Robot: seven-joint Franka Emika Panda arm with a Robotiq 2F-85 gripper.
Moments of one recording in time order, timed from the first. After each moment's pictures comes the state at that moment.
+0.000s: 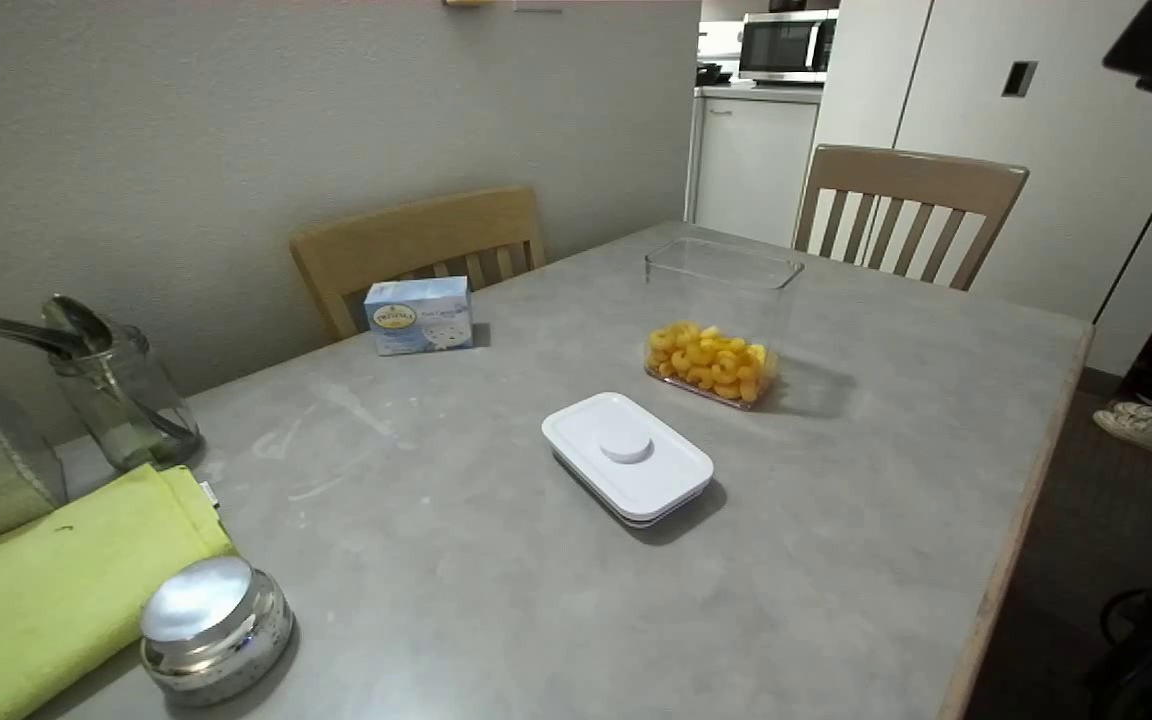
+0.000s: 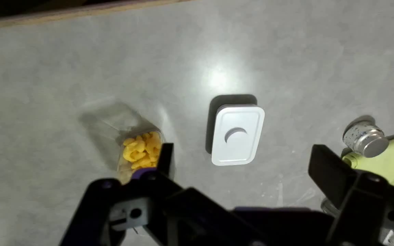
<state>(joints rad) 0.05 -0.81 0.03 -2.76 0.13 2.25 0.12</state>
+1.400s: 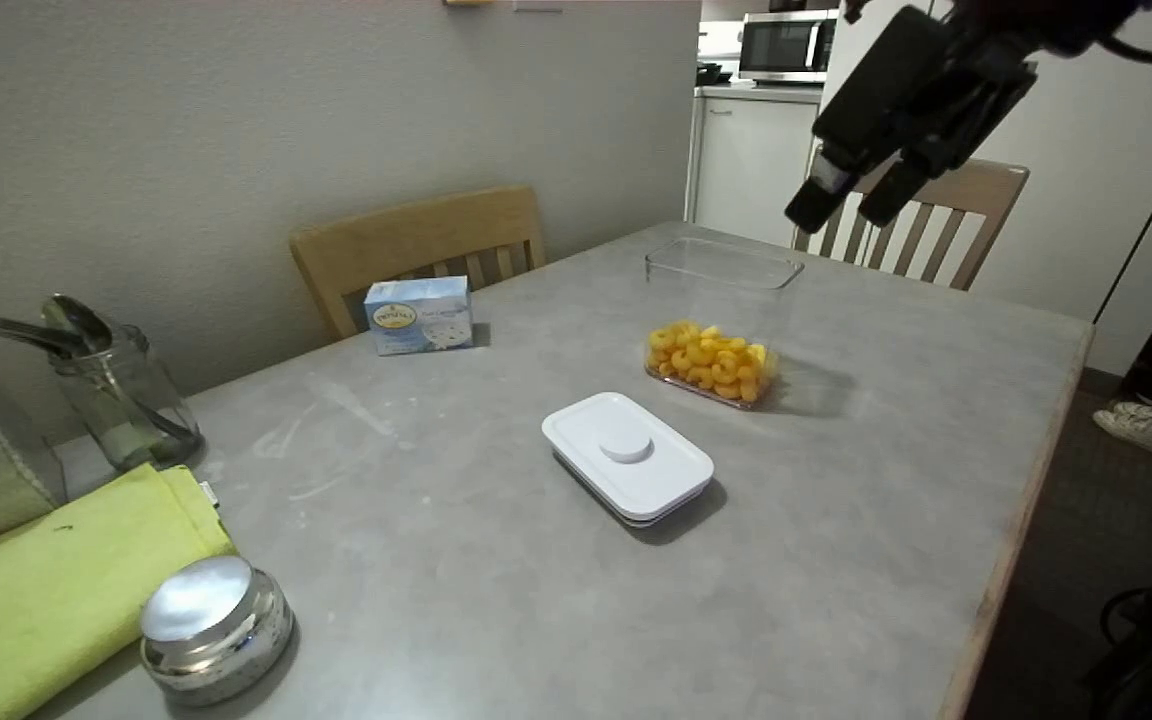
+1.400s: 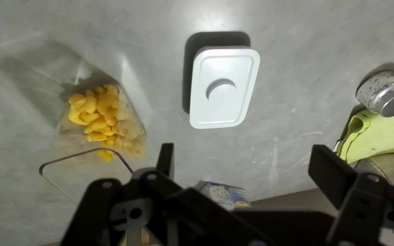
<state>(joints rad) 0.13 -0.35 0.07 -2.73 0.14 2.85 0.19</state>
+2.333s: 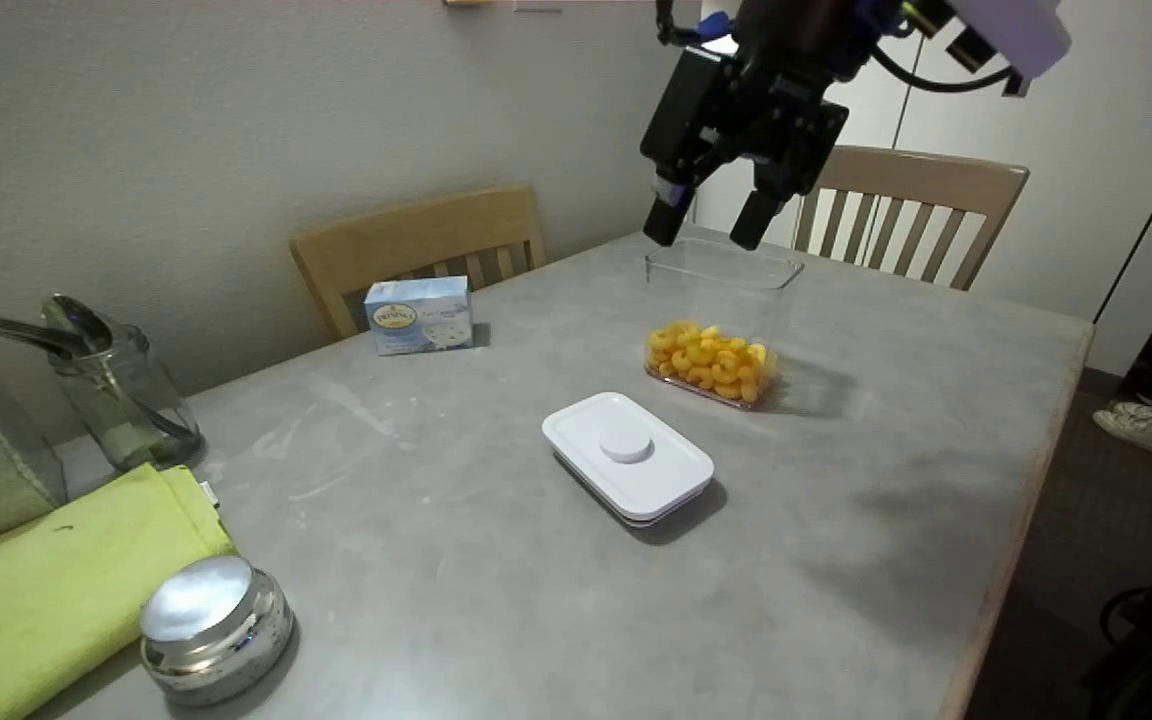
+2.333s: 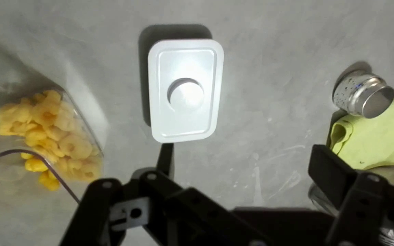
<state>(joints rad) 0.13 -0.04 0.06 -2.36 0.33 2.61 0.05</state>
